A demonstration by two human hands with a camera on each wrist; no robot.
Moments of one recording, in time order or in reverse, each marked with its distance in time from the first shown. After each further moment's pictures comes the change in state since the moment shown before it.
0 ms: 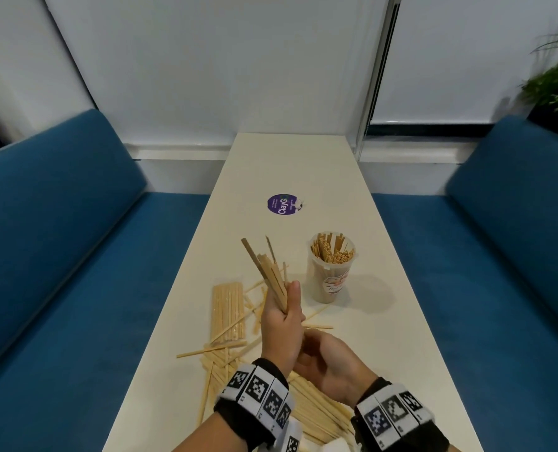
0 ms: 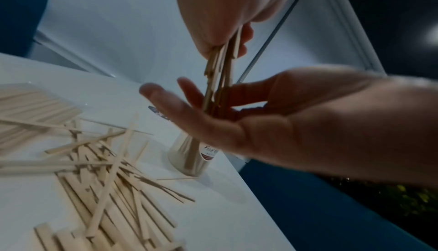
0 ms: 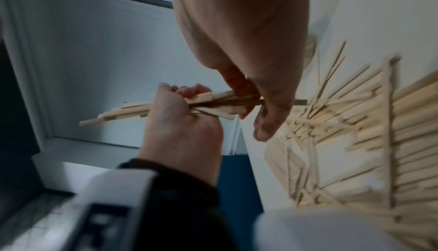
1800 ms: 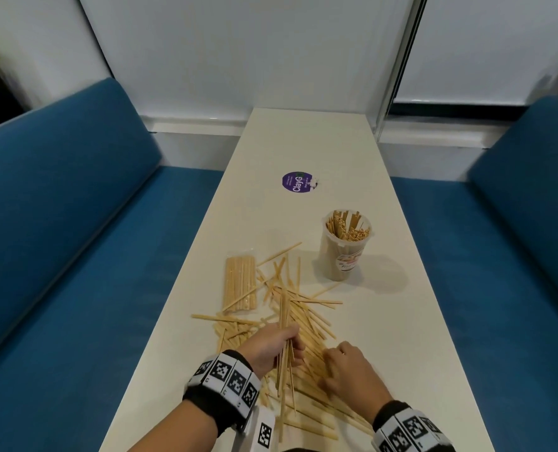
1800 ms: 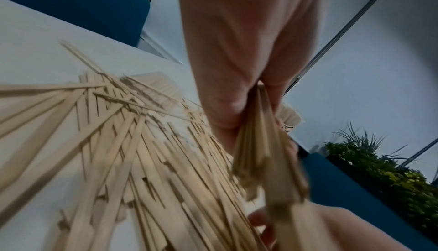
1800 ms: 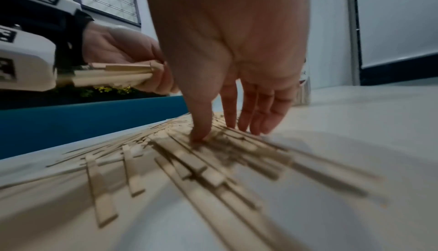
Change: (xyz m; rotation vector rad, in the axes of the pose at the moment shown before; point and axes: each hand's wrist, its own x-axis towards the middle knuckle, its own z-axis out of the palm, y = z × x) left_hand -0.016 -0.043 -0.056 -0.041 -0.476 -0.777; right_hand 0.023 0.060 -0.081 -1.807 0.163 -0.462
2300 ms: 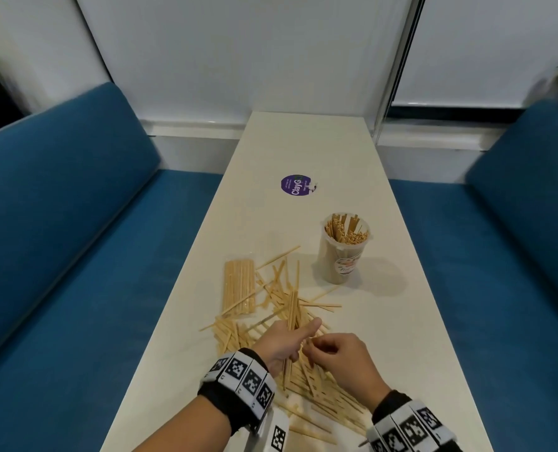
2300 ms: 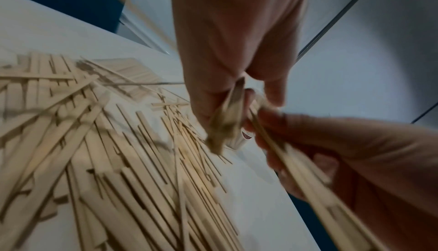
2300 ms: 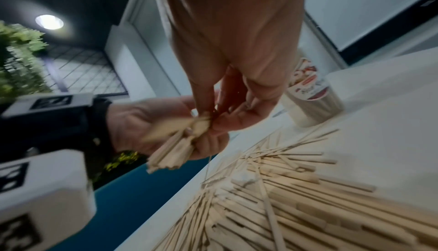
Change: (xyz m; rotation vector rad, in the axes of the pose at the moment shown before) left_hand 0.016 0.003 0.017 0.185 0.168 0.047; right_hand -0.009 -0.037 -0.043 0.774 0.160 -0.003
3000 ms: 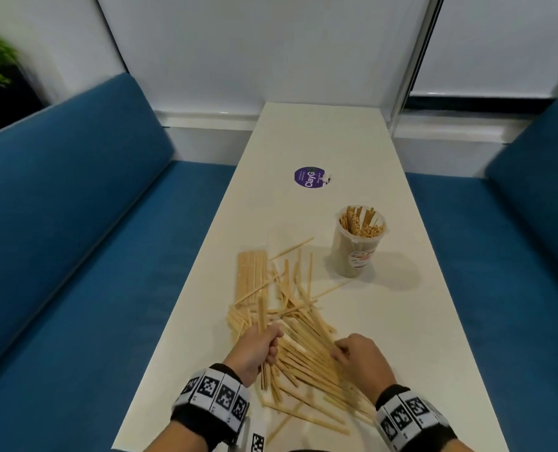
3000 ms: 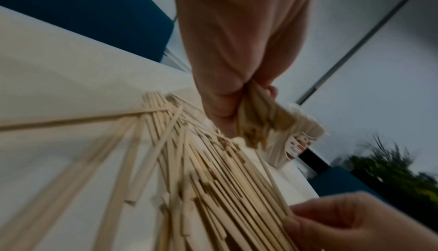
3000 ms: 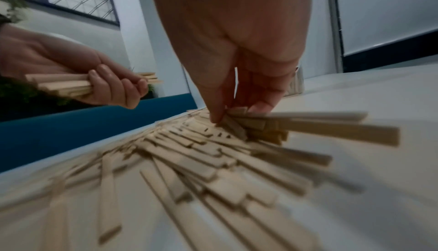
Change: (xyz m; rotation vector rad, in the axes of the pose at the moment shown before) left_hand -0.022 -0.031 -0.049 -0.175 0.097 0.013; right_hand 0.022 0.055 0.008 -0.640 -0.050 0.062
